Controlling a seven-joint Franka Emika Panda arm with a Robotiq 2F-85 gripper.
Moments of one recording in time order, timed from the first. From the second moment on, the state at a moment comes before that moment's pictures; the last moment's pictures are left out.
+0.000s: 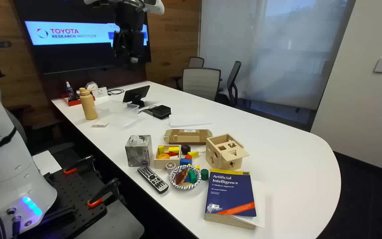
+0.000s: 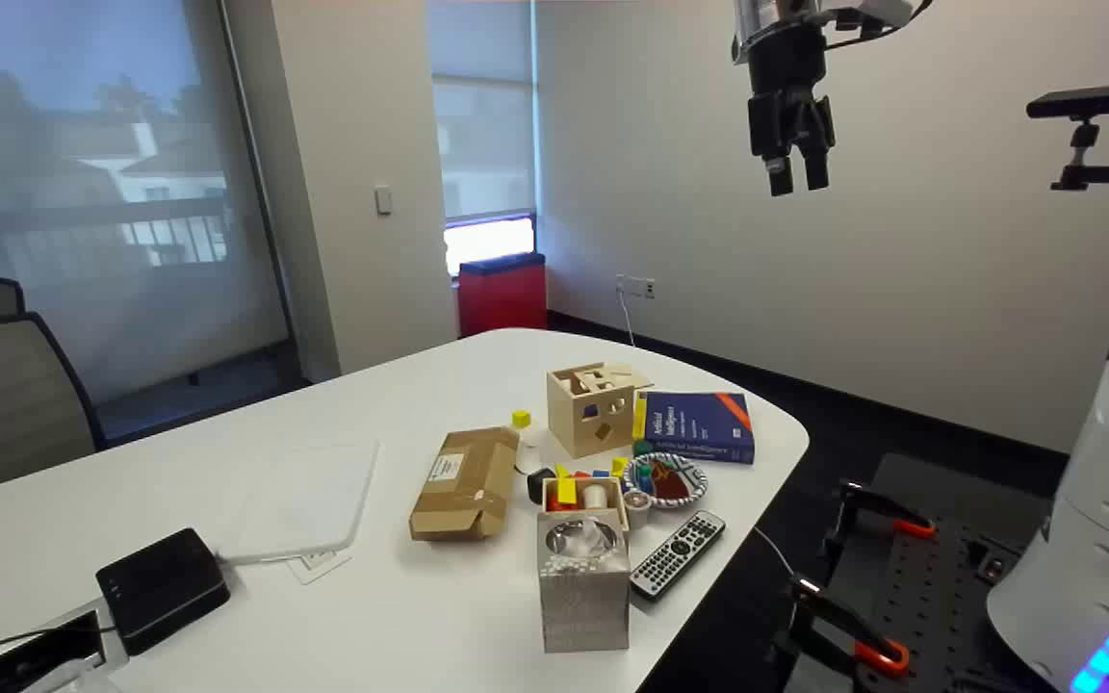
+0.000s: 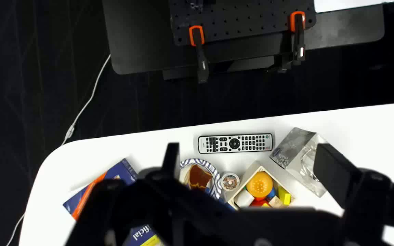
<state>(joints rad) -0.11 -0.48 -0.15 -2.27 -0.09 1.55 -0.09</state>
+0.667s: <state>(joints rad) -0.08 -0.39 -0.04 -2.29 -0.01 1.64 0.10</state>
